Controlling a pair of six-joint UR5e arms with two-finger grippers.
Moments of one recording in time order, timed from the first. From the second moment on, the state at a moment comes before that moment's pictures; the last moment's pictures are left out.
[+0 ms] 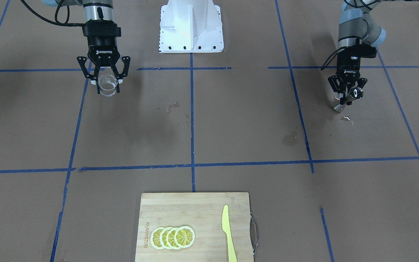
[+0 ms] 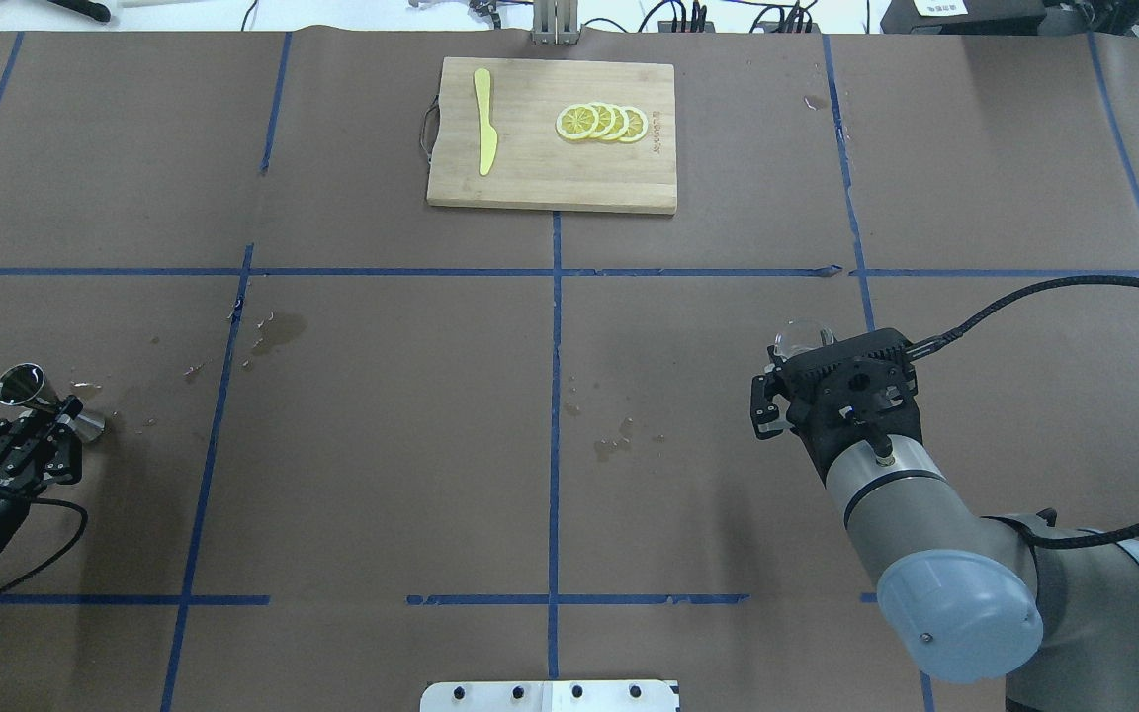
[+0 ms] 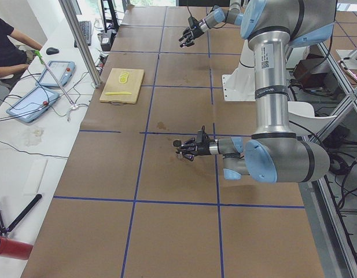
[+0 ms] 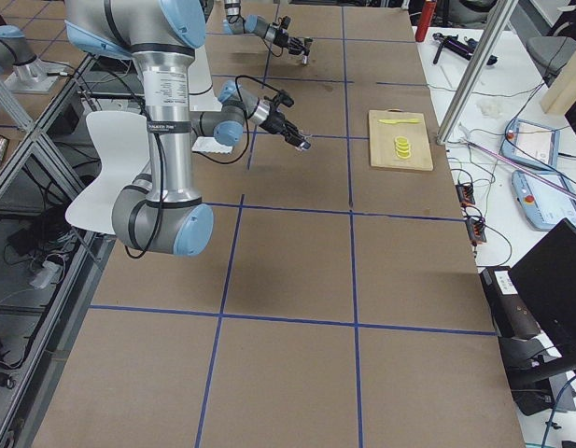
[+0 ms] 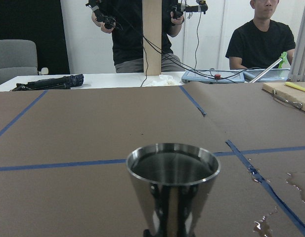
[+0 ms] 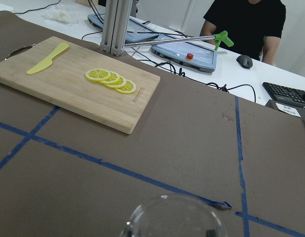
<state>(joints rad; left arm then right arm) -0.12 -1.31 -1.50 -3.09 -0.50 -1.14 0.21 -1.48 2.16 -1.32 0.82 1.01</state>
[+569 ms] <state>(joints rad) -0.11 -1.31 -1.50 -3.09 -0.50 -1.14 0.21 -1.48 2.16 -1.32 0.82 1.01</state>
